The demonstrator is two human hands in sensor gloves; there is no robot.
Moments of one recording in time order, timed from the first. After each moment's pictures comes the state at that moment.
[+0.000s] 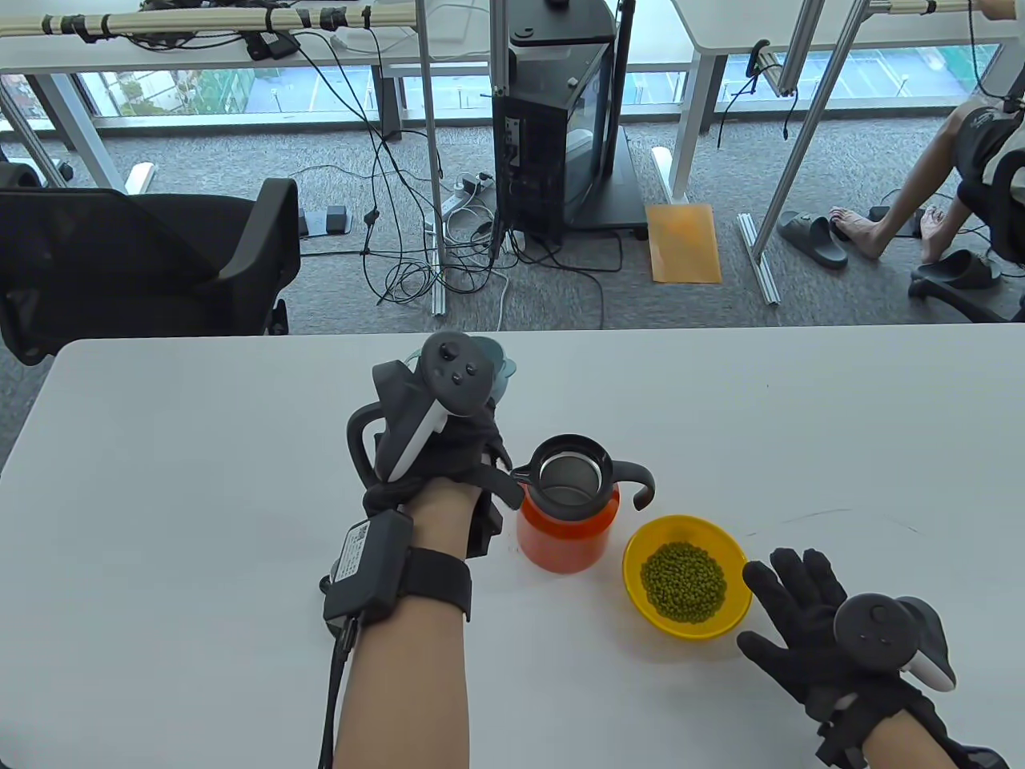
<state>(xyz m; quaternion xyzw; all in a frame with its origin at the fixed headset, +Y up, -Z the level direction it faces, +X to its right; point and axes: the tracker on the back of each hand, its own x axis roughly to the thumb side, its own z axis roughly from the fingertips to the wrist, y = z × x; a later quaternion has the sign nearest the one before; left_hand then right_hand) -0.087 -0.525 -0.366 0.01 -0.01 0.21 0.98 0.325 -0.766 -0.246 0.21 0.08 0.92 0.31</state>
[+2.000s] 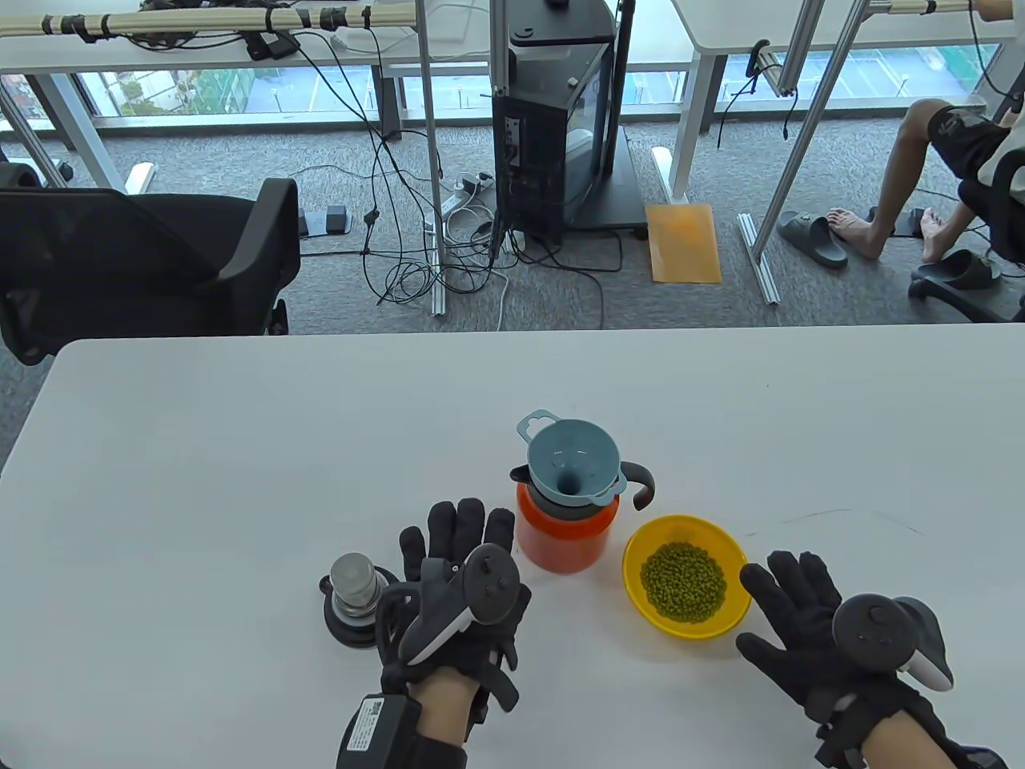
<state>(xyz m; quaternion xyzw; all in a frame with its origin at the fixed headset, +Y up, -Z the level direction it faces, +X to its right) -0.087 -0.717 -0.268 -0.10 -0.08 0.12 0.98 0.325 -0.770 -0.246 0.21 0.10 0.92 0.32</state>
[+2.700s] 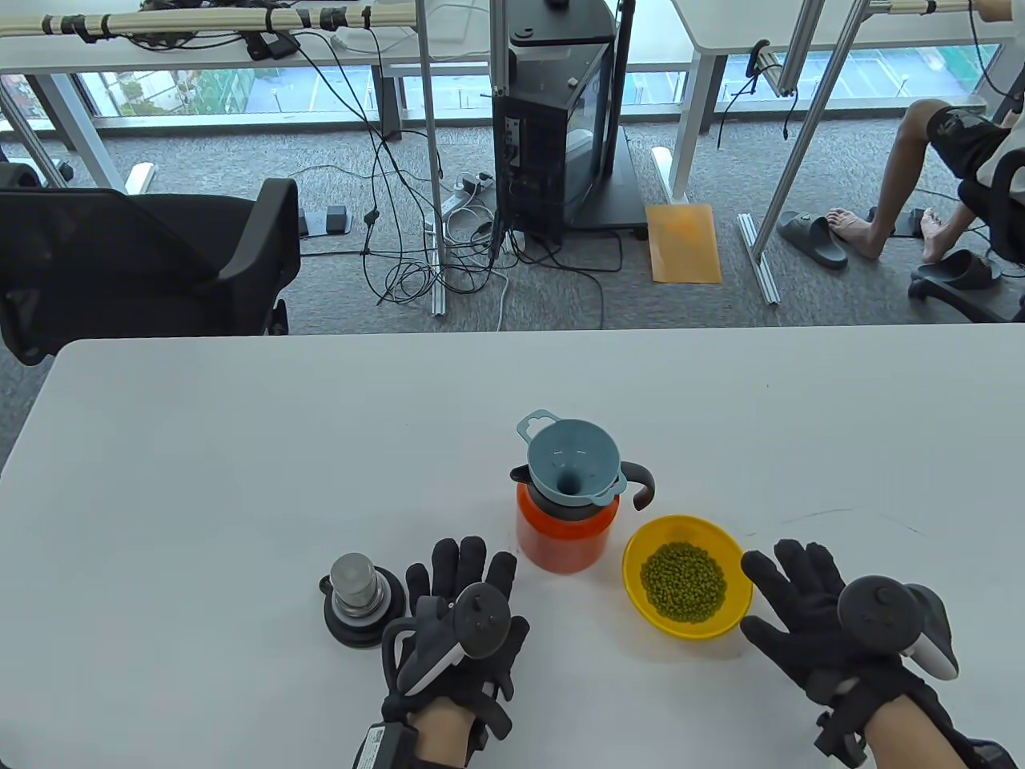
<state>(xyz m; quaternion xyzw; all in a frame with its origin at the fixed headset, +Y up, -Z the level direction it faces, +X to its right) -0.090 -0.772 -0.260 -0.10 -0.10 0.15 0.98 0.329 -0.743 -0.261 0.18 0.10 0.92 0.34</state>
